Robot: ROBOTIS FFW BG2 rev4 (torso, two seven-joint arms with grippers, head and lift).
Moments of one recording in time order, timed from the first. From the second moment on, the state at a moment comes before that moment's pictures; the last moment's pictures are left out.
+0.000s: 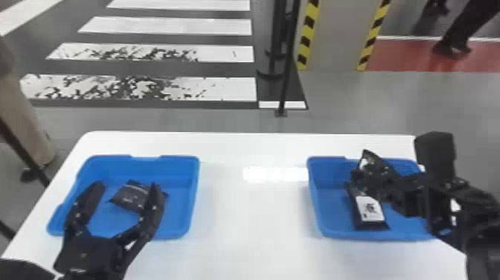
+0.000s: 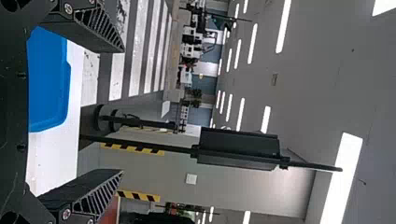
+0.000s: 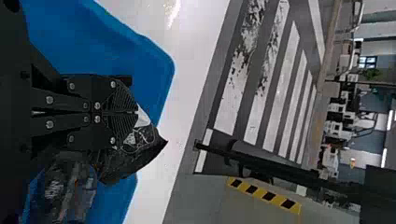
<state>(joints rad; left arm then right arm) 0.62 0.00 0.06 -2.03 0.18 -0.28 -0.20 0.15 -0.26 -0.10 -2.06 0.08 0.84 0.43</state>
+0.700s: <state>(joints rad) 0.61 0.00 0.09 -2.03 0.18 -0.23 -0.20 0.48 -0.17 -0.35 -2.17 -0.08 0.24 0.49</state>
